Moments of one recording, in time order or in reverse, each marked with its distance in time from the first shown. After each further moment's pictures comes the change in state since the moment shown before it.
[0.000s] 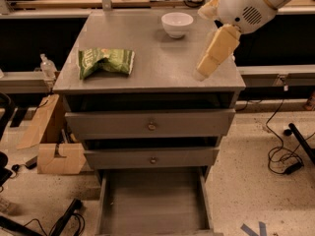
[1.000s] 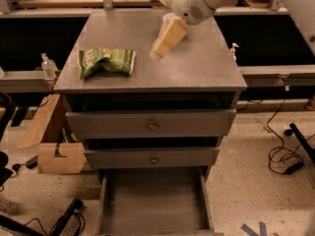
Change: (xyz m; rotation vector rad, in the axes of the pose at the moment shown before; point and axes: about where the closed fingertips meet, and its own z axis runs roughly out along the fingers) arm -0.060 -0.080 0.086 0.057 -0.175 -0.110
